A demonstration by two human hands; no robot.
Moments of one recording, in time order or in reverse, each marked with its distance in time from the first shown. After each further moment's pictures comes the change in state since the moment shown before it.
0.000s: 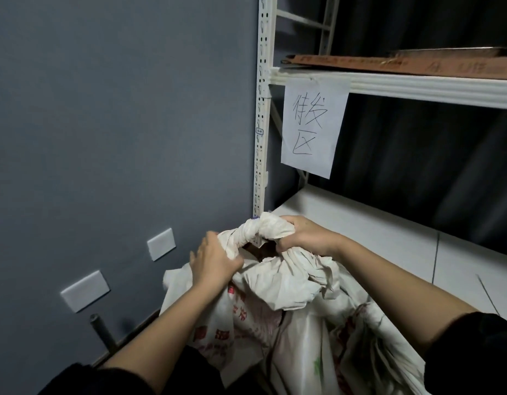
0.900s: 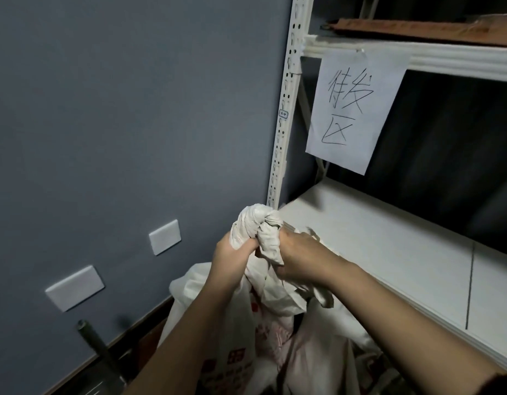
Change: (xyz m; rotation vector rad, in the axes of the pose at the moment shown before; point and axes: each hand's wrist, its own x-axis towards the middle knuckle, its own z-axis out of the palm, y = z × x) left_hand 0.039 -0.001 0.019 -0.926 -0.109 -0.120; right_hand 0.075 0.029 0.050 -1.050 0.133 -0.202
